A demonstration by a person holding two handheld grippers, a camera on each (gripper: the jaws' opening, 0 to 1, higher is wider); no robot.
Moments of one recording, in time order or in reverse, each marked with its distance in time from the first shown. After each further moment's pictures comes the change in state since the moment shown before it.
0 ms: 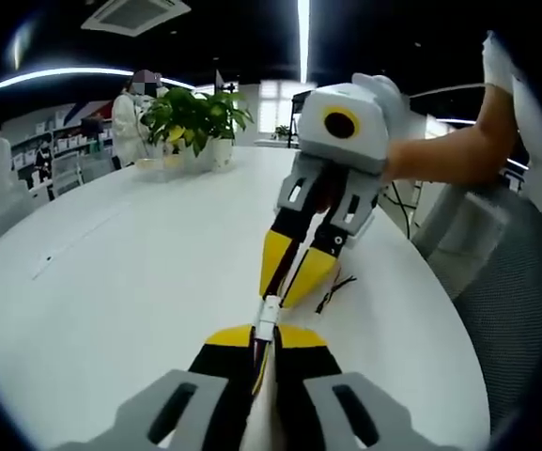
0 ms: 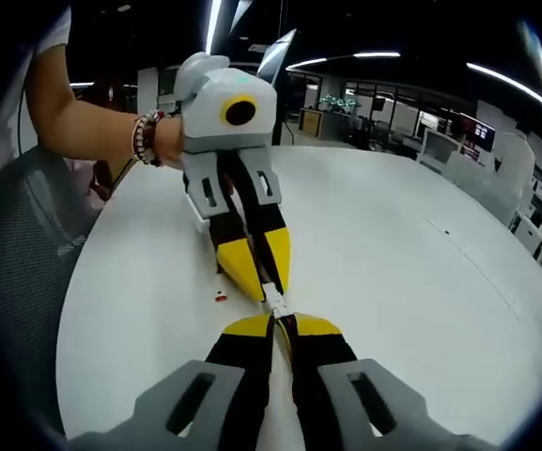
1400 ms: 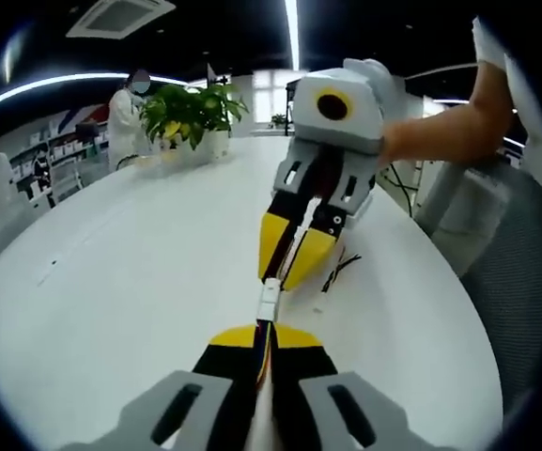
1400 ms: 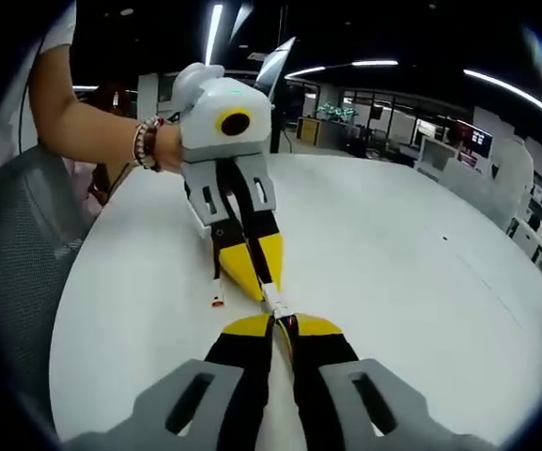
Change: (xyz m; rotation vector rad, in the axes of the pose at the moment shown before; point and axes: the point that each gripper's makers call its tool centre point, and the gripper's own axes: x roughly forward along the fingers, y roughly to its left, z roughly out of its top) left arm -0.003 -0.005 -0.009 0.072 0.056 0.017; right arm 0.006 -0.001 0.000 -0.015 -0.034 -0.015
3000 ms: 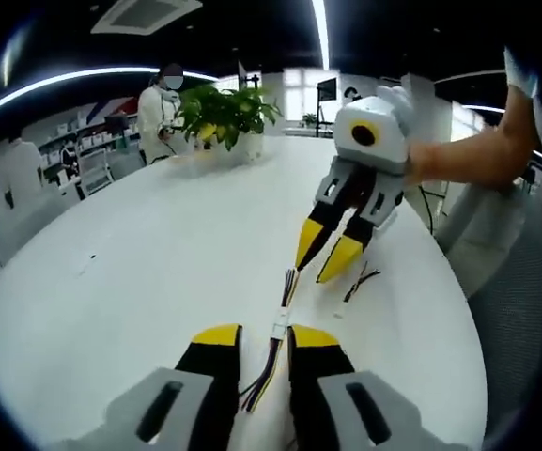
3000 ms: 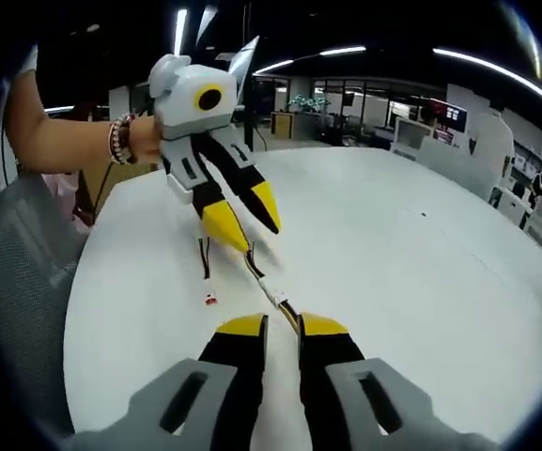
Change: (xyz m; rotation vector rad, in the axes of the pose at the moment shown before) left arm -0.039 0.025 0.018 -0.047 0.016 0.140; right arm -0.021 -0.006 0.002 0.131 0.012 -0.074
